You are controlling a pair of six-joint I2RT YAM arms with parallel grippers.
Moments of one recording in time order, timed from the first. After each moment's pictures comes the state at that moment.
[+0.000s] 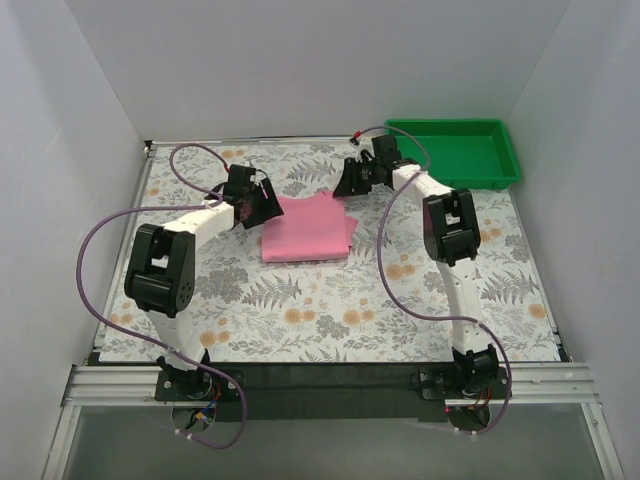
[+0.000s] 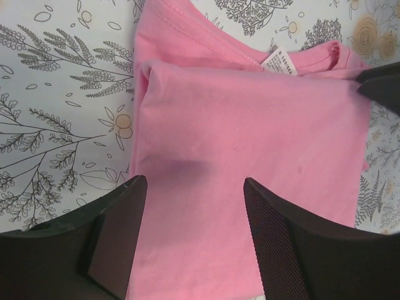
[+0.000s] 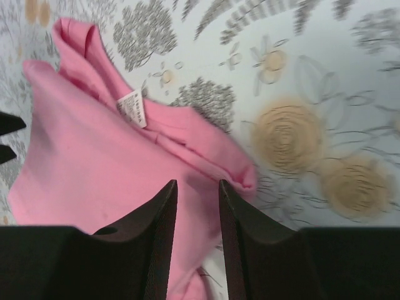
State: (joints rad) left arm -0.27 1.82 1.20 -0.20 0.04 -0.60; right arm 0.35 2.47 1.99 -0.32 -0.68 0.21
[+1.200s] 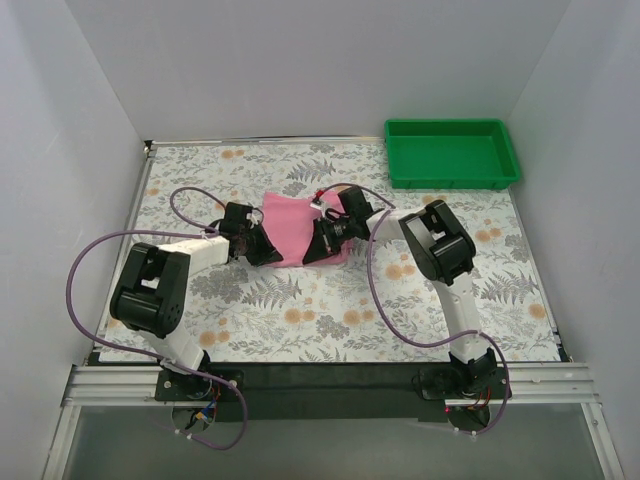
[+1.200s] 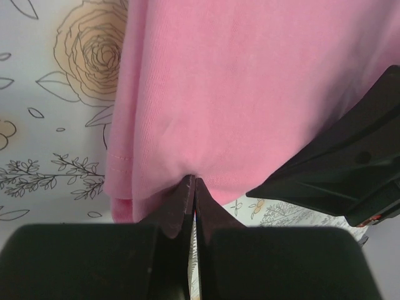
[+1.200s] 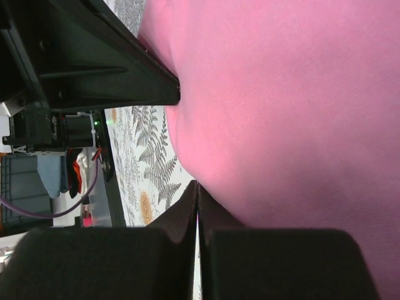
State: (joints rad) left arm -0.30 1.67 0.83 -0.11 0.26 -0.77; right arm 0.57 2.27 1.38 0.05 -1.02 0.42
